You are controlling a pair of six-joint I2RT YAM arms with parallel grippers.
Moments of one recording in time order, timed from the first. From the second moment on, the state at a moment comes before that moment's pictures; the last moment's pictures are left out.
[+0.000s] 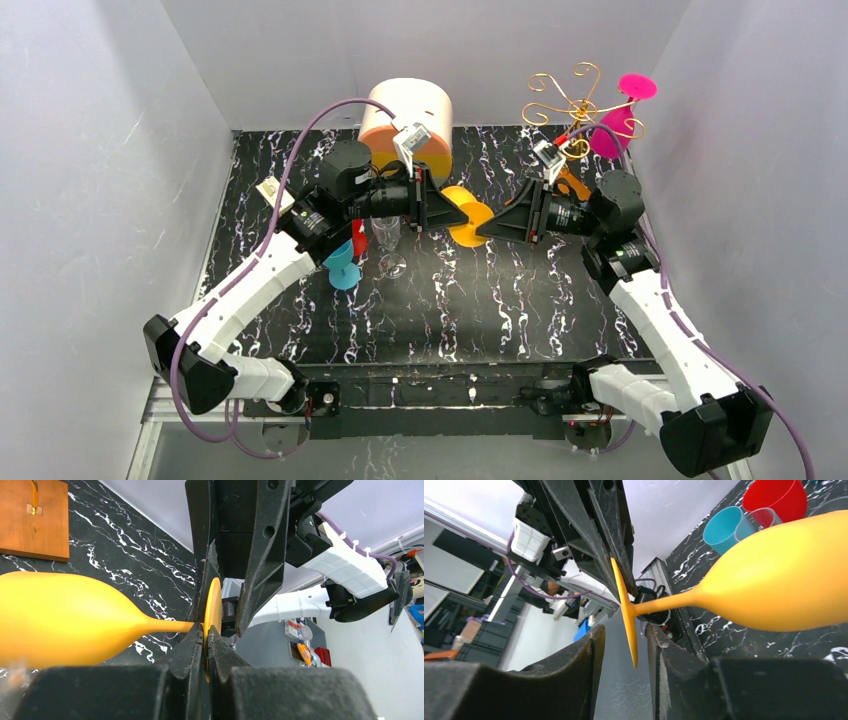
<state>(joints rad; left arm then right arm) -0.71 1.31 1.36 -0.22 0.67 -0.55 0.34 0.98 0.92 0.12 -1.08 0.92</state>
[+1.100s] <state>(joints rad) -0.72 1.26 1.44 -0.39 0.51 -0.45 0.41 0.97 0.84 0.25 -1.14 0.72</state>
